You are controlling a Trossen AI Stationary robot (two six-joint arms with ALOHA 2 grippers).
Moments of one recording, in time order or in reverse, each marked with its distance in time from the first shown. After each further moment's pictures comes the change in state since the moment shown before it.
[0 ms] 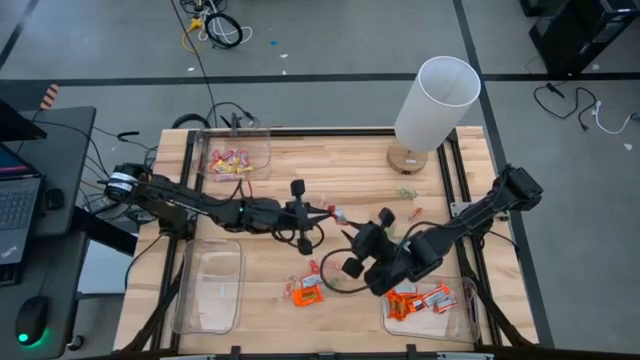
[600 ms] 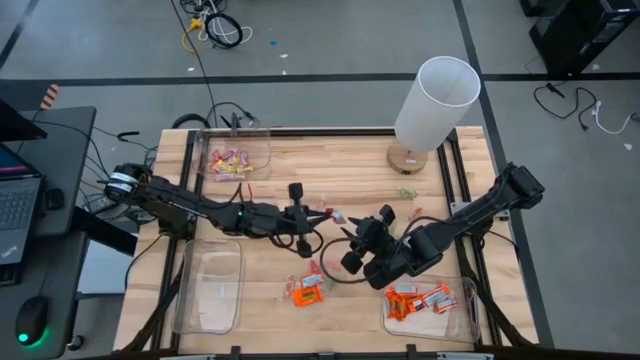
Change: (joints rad) left arm -0.037 0.000 0.000 -0.020 -0.087 0.035; right arm -0.025 -0.023 0.000 -0.009 -0.023 0.093
